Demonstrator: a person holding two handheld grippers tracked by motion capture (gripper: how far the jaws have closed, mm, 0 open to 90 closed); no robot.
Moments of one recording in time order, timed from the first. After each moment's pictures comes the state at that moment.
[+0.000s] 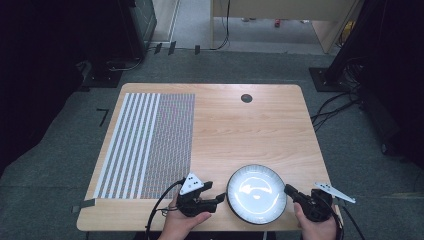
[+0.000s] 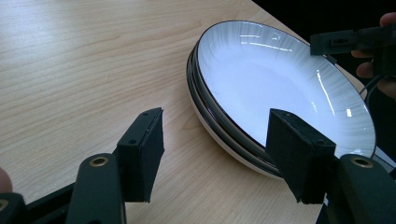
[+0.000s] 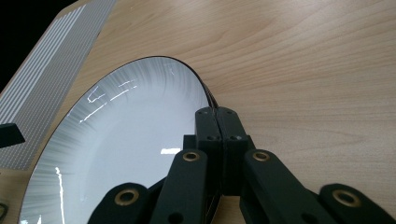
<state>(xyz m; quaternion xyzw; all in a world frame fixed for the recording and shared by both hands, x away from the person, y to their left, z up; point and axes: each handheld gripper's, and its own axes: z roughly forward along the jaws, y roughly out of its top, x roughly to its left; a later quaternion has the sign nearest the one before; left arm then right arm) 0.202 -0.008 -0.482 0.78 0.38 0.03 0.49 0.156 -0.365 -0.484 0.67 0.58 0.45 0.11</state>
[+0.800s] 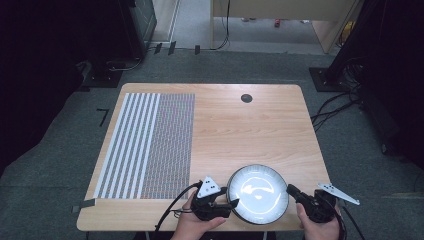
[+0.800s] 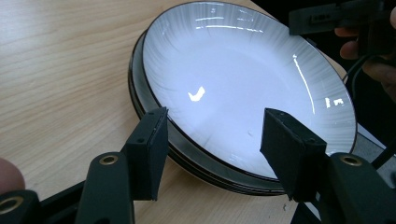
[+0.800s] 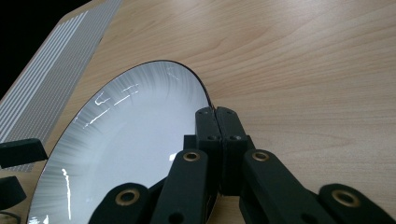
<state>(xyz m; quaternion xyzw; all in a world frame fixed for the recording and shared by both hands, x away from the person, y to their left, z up) 0.194 -0.048 -0.485 0.81 0.35 0.00 0.47 0.152 -0.369 -0.479 0.67 0.57 0.45 0.12</state>
